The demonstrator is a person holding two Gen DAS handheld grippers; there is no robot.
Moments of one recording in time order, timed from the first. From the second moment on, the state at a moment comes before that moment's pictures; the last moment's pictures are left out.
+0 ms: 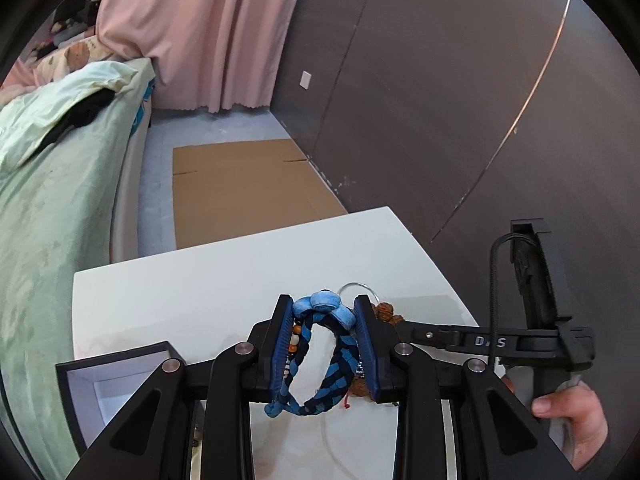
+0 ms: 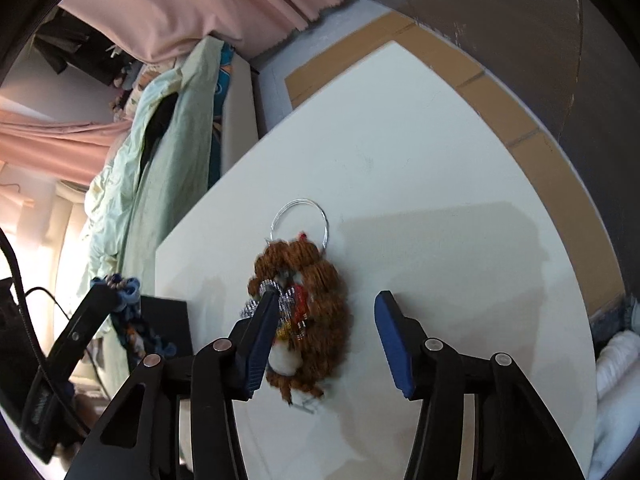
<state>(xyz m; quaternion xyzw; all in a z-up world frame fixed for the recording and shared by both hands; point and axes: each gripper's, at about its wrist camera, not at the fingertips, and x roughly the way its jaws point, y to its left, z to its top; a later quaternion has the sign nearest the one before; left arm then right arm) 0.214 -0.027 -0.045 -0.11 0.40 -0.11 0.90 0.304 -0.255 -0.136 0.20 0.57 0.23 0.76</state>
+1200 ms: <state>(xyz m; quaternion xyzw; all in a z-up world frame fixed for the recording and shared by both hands) 0.133 0.034 -0.007 -0.13 0.36 -0.04 0.92 0.200 -0.235 -0.026 0.15 0.46 0.28 0.83</state>
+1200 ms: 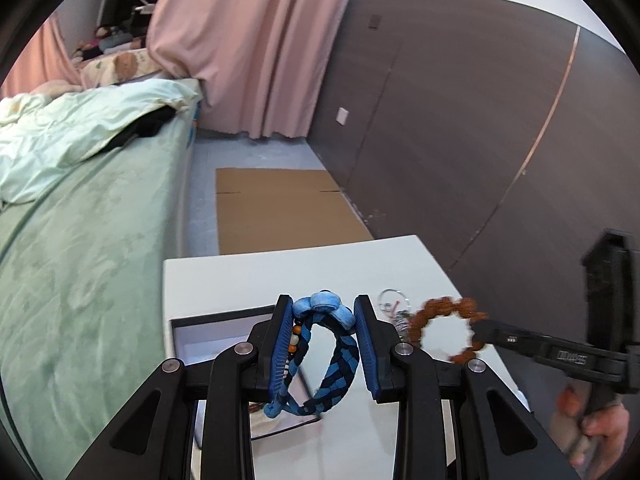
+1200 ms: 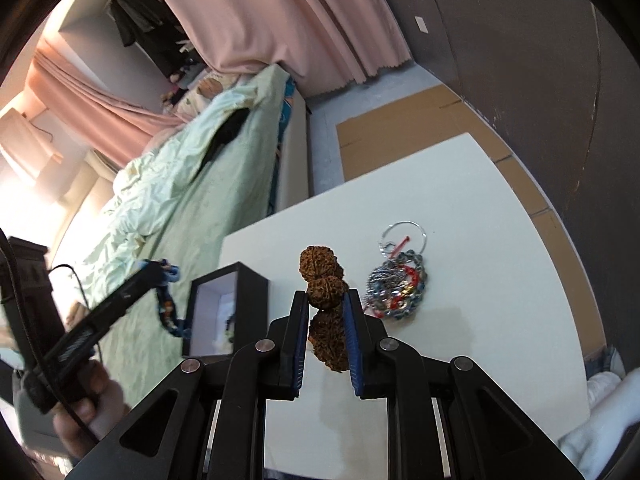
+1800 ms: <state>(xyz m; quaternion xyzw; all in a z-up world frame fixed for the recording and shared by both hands) 0.089 0.092 0.002 -0.18 0.34 0.01 0.93 0.181 -0.167 0.013 0.12 0.44 0.33 0.83</state>
